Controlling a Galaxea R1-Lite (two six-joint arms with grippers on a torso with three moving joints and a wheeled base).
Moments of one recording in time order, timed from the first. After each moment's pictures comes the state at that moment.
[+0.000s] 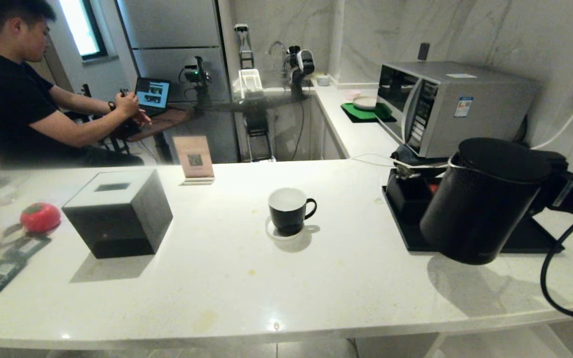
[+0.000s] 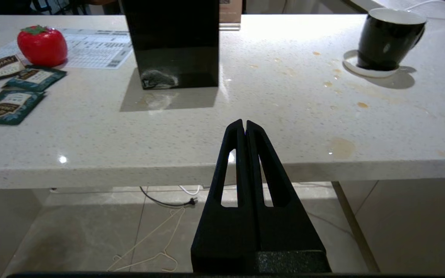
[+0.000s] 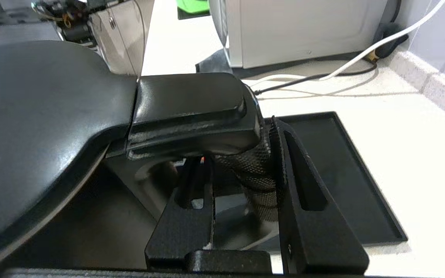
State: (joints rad) left arm -0.01 0.00 0.00 0.00 0.02 -0.03; right arm -0.14 1.49 -0.51 -1.00 0.04 0.11
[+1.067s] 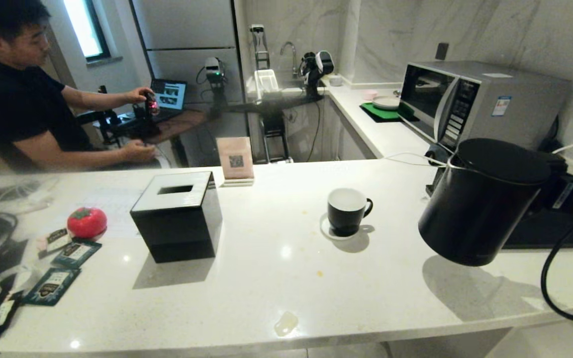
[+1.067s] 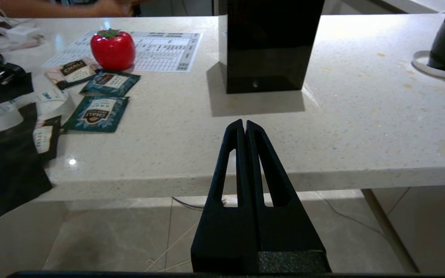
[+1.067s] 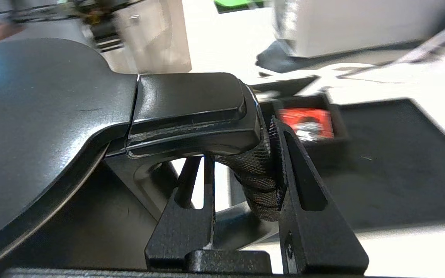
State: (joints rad) left arm -0.01 0.00 0.00 0.00 0.02 -0.03; right arm -0.14 1.48 -0.50 -1.00 0.05 0.11
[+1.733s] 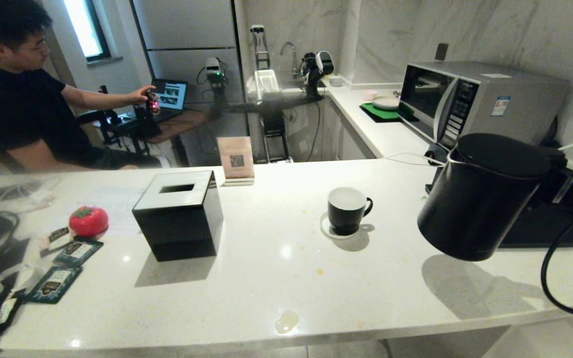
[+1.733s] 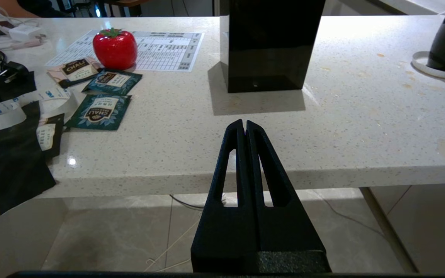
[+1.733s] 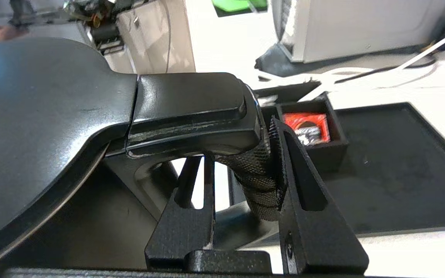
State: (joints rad) left arm -0.01 0.00 0.00 0.00 0.02 -0.03; right arm -0.14 1.48 -0.54 -0.96 0.05 0.11
